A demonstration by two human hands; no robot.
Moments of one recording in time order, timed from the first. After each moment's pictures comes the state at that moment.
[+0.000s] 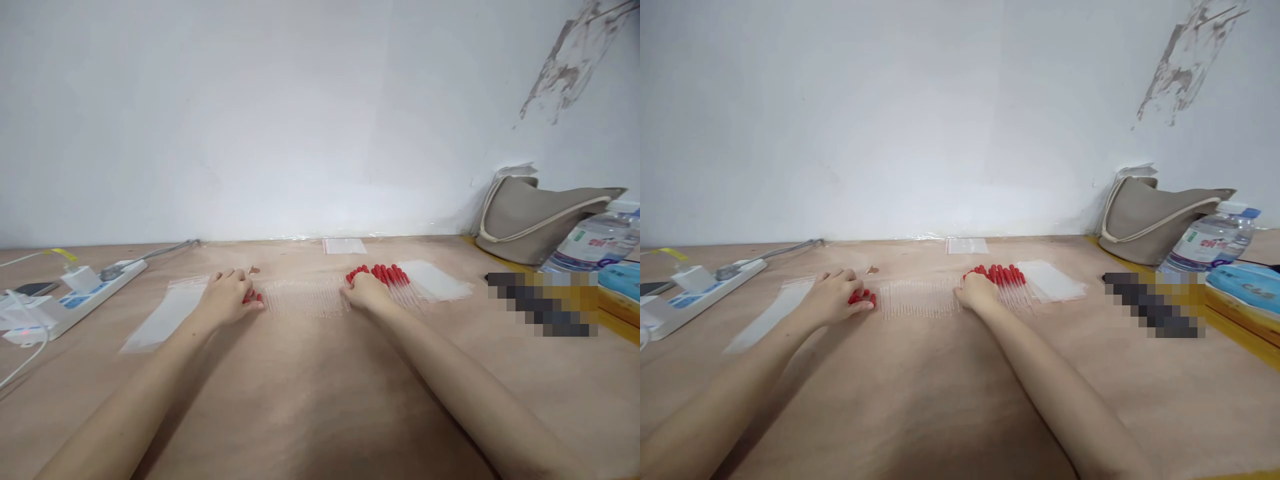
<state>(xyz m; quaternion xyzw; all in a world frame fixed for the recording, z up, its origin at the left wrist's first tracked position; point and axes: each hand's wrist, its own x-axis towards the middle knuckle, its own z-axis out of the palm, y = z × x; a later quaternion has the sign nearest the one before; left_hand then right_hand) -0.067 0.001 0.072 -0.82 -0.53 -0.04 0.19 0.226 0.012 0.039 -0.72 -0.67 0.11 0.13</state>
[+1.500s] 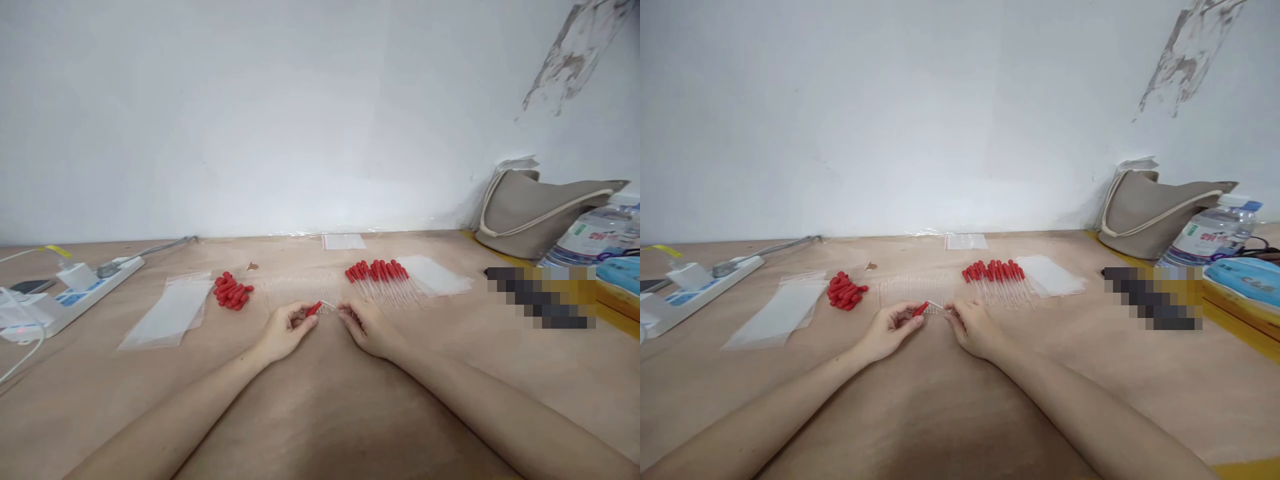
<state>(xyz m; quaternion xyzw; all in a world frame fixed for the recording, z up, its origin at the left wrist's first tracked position) 0.024 -0.036 -0.002 -0.74 -0.41 -0.37 -0.38 0.233 -0.052 -0.004 -0.40 -0.84 0.05 0.37</state>
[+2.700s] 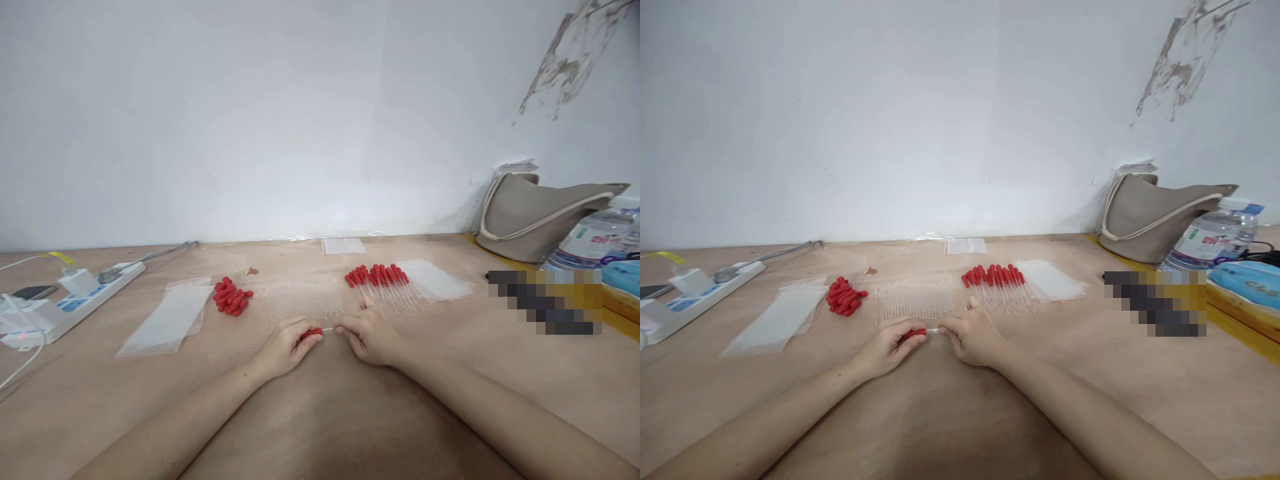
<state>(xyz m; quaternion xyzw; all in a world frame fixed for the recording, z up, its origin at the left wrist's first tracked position) 0.024 -0.049 0.011 -0.88 -0.33 -0.29 -0.17 0.232 -0.057 0.014 -0.35 -0.90 -0.01 0.27</state>
